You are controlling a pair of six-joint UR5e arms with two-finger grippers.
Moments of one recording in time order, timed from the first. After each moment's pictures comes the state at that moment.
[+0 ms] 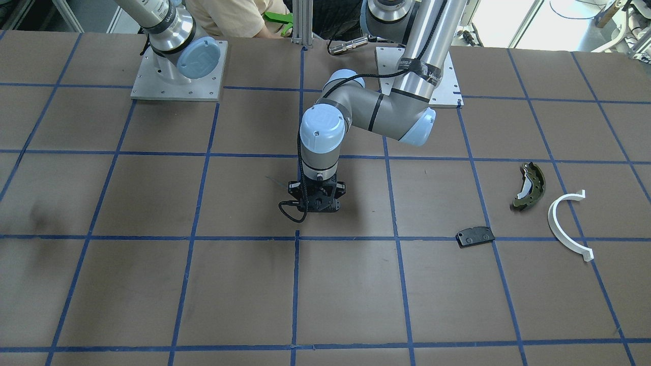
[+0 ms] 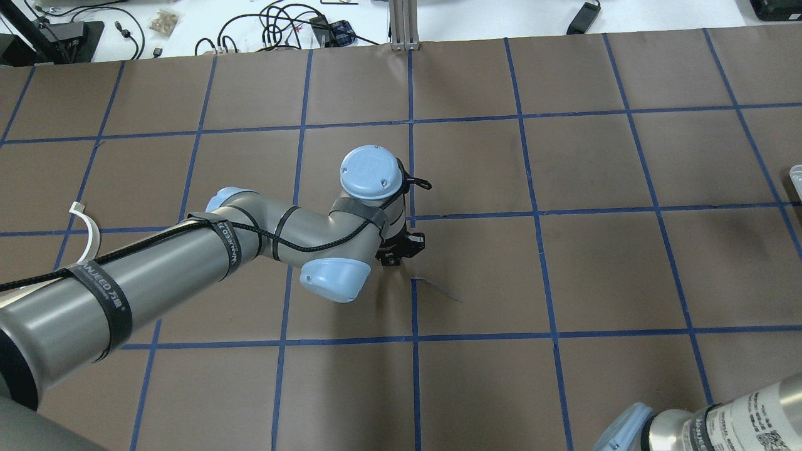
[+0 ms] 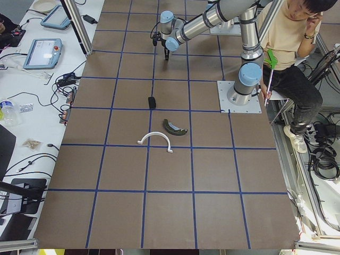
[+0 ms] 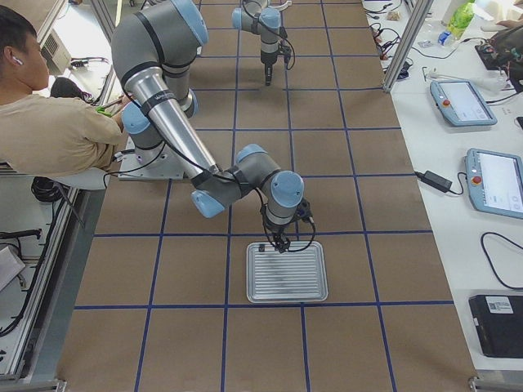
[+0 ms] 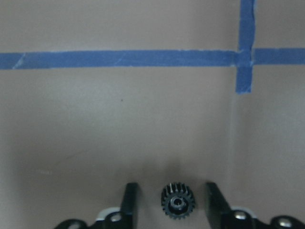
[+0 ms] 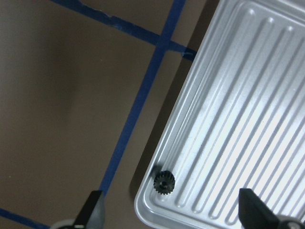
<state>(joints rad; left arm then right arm) -1.95 -1.99 -1.92 -0.79 1.56 -0.38 0.66 -1.14 1.68 -2.08 -1.64 -1.31</state>
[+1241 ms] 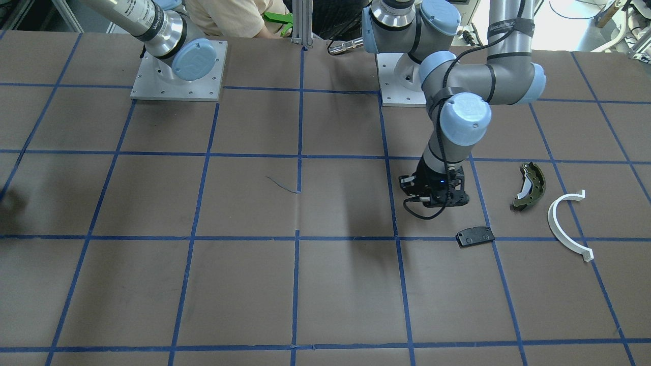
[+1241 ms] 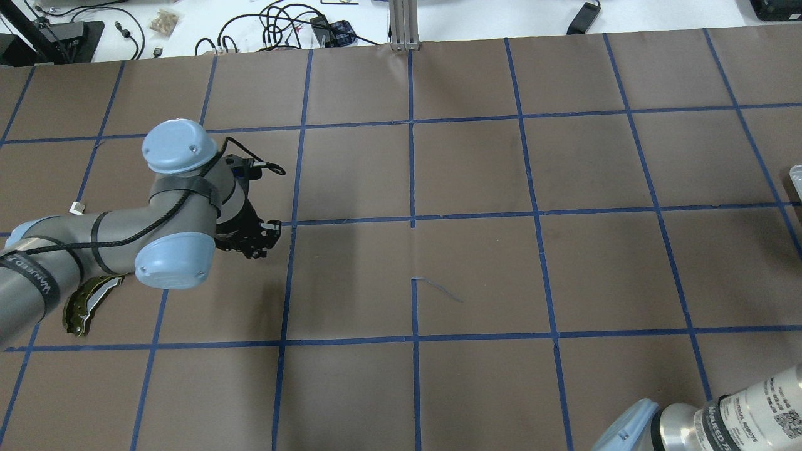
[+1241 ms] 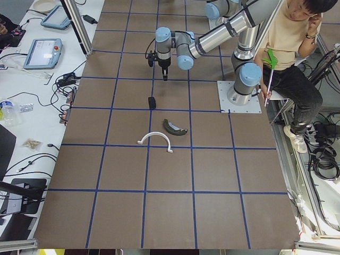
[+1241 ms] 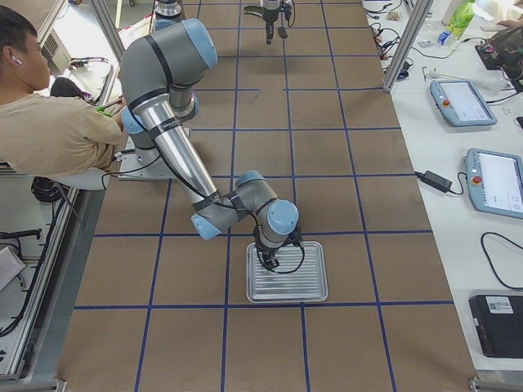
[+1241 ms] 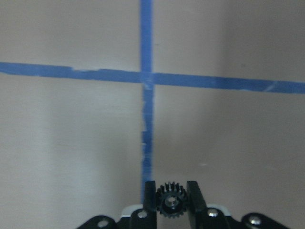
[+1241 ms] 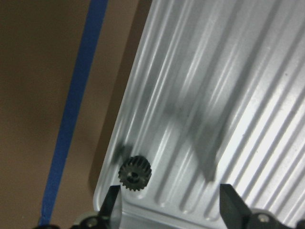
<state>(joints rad) -1.43 -1.73 -2.12 -0.90 1.64 0.11 0.62 -1.03 1.69 -2.14 -1.72 -1.30</state>
